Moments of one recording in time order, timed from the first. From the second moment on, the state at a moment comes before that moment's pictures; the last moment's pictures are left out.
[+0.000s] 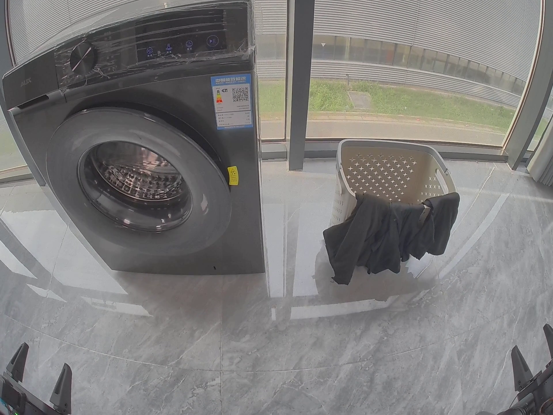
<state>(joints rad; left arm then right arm) 0.00 0.02 -0.02 -0.01 0.02 -0.02 0.00 0.02 -0.02 -0.01 0.02 0.00</state>
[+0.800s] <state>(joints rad) 0.00 0.02 -0.02 -0.01 0.01 -0.01 0.00 0.02 -0.02 -0.01 0.02 0.00</state>
